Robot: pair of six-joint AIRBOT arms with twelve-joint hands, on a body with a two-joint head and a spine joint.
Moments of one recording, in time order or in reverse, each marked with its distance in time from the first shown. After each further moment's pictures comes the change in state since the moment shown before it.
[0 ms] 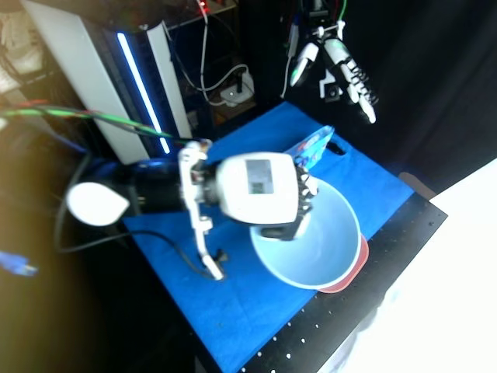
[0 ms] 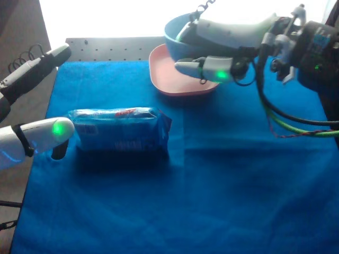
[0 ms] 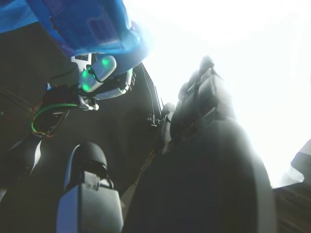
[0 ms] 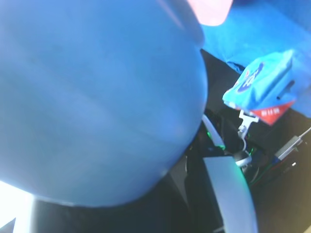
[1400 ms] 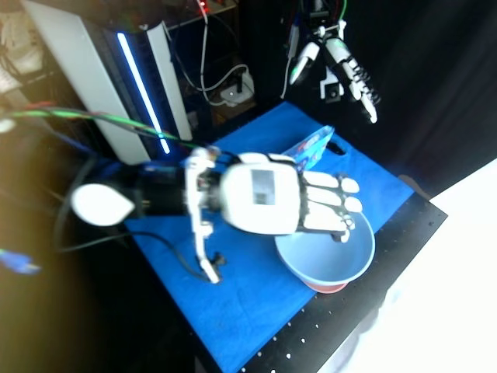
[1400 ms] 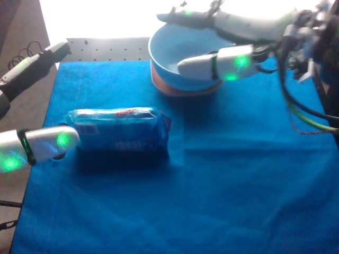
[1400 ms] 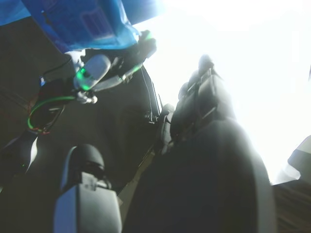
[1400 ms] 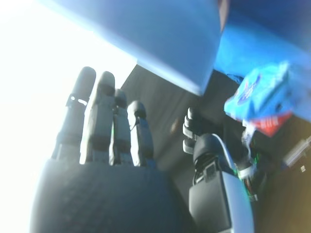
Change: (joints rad) left arm -0.007 -0.005 0.000 -0.014 -0.006 -0.011; right arm -0.010 0.118 -0.098 0.053 0.037 -0.004
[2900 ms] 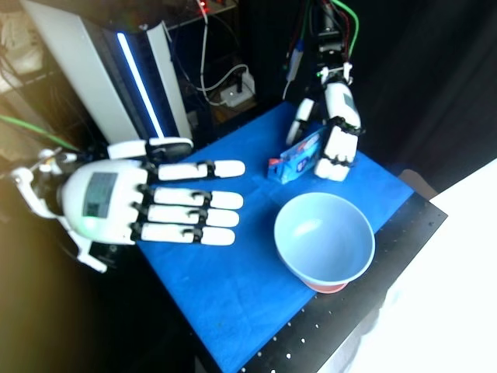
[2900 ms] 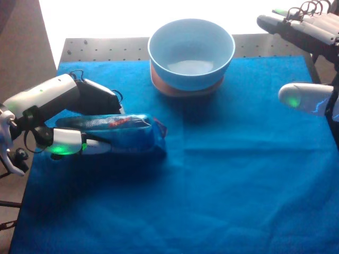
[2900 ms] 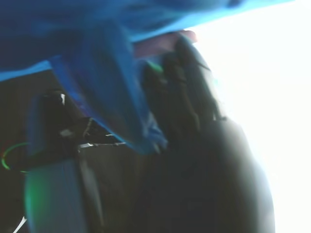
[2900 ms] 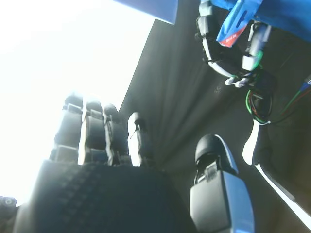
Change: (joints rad) left arm -0.301 -0.175 0.237 0.227 0.478 -0.072; right arm -0.443 0.322 -0.304 0.398 0.479 -0.021
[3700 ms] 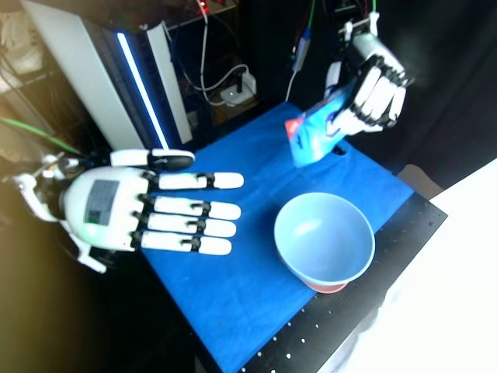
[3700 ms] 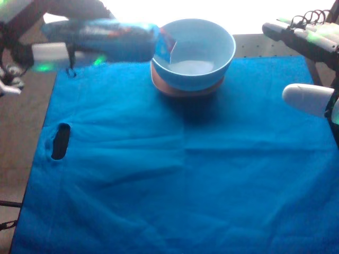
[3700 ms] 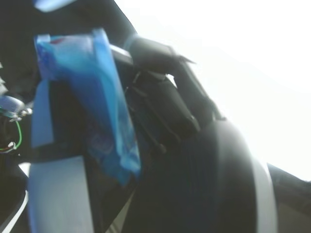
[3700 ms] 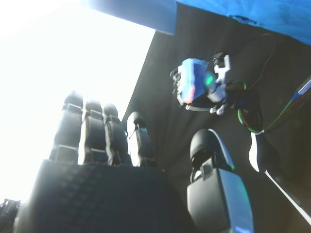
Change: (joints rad) left arm -0.252 0.062 0.036 0.038 -0.132 0.064; right arm -0.036 -0.010 0.000 0.039 -0.003 -0.001
